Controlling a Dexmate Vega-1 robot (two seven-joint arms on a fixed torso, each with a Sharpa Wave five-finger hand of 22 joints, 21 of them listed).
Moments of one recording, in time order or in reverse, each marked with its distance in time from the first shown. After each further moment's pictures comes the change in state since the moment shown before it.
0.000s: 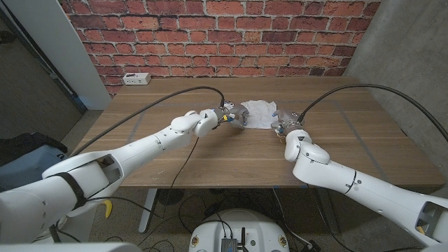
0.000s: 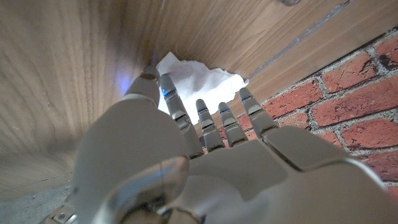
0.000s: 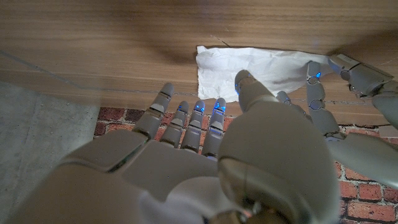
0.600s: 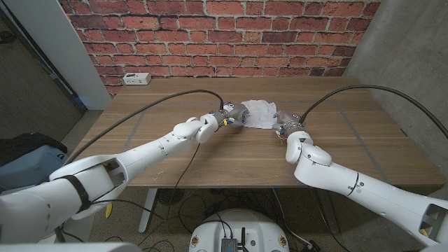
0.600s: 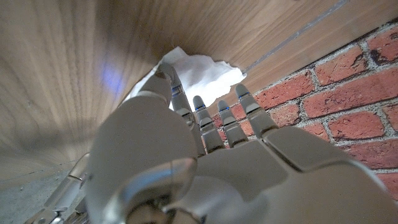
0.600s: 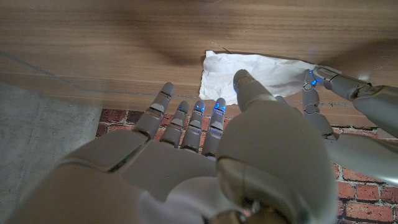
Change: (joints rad) left arm 0.017 -0.026 0.006 0.062 -0.032 0.000 0.102; left_hand 0.060 0.117 0.027 0.032 -0.026 -0.021 0.103 0.057 0.129 0.010 0.016 -0.026 0.015 0.001 0.000 -0.009 0.017 0.041 -0.009 0.019 0.008; right arm -0.009 -0.014 -0.002 -0.020 0.006 -0.011 0.002; right_hand 0.026 0.005 -0.011 -0.011 0.000 -0.003 -0.003 0.000 0.000 -0.008 -0.008 -0.004 -0.001 -0.005 -0.003 -0.001 -0.003 0.003 0.003 -0.008 -0.001
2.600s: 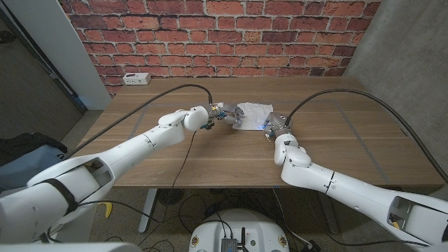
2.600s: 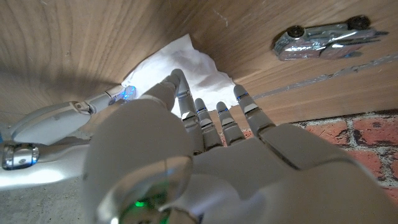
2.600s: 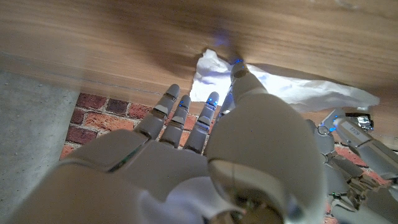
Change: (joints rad) left arm 0.043 0.085 -0.154 -0.145 -0.331 -0.034 -0.231; left_hand -0.089 -0.037 0.087 0.084 0.000 -0.231 0.002 0.240 0.293 -0.076 0.035 0.001 0.057 -0.069 0.031 0.000 0.010 -0.079 0.025 0.015 0.011; right arm 0.063 0.149 -0.093 0.315 -0.141 0.120 -0.024; right_hand 0.164 0.071 -0.149 0.017 0.012 0.570 0.030 0.095 0.005 0.240 -0.157 0.049 0.002 0.082 0.001 0.066 0.024 0.021 -0.104 0.015 0.005
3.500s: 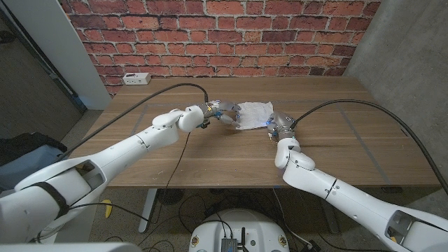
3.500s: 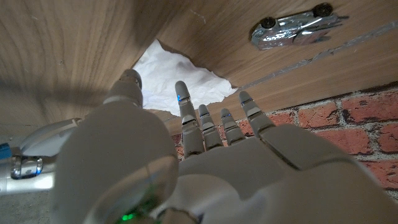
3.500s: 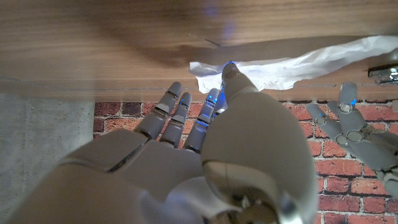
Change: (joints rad) left arm 0.016 0.043 -0.006 -0.050 0.089 -0.007 0.034; left_hand -0.111 -0.189 -0.159 -0.047 0.070 -0.152 -0.062 -0.186 -0.225 -0.114 -0.004 -0.015 -0.022 -0.082 0.046 -0.006 -0.018 -0.077 0.038 -0.027 -0.012; right arm -0.136 0.051 0.199 -0.011 0.104 0.145 -0.199; right_hand 0.080 0.022 0.022 -0.002 0.026 -0.030 0.095 0.034 0.093 0.034 0.099 -0.004 0.019 0.021 0.000 0.009 0.011 0.023 0.035 0.000 -0.002
